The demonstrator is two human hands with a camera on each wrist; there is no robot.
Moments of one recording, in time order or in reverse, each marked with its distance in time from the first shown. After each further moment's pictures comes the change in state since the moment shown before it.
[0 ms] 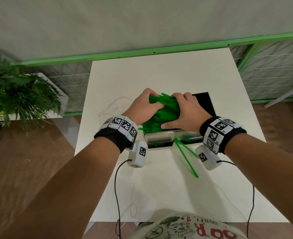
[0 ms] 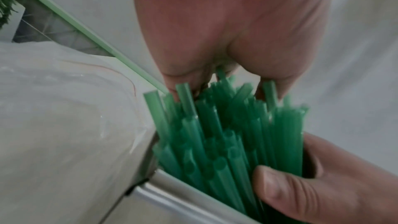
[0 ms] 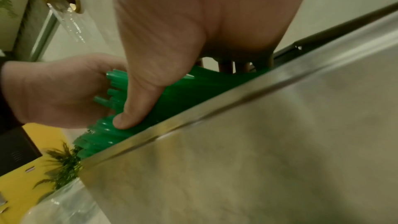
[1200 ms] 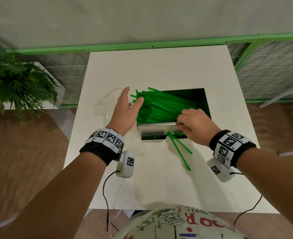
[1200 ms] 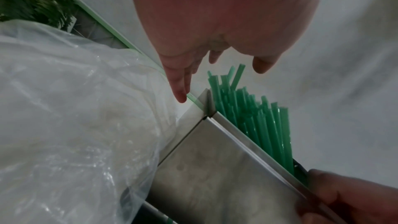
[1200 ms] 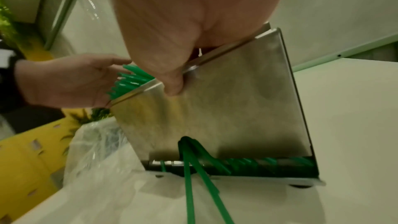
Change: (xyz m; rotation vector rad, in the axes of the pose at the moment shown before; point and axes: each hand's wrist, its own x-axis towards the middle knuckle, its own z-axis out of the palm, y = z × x) left_hand -0.043 -0.049 0.007 -0.135 0.249 0.004; right_hand -0.061 0.048 0.018 -0.197 0.075 -0.392
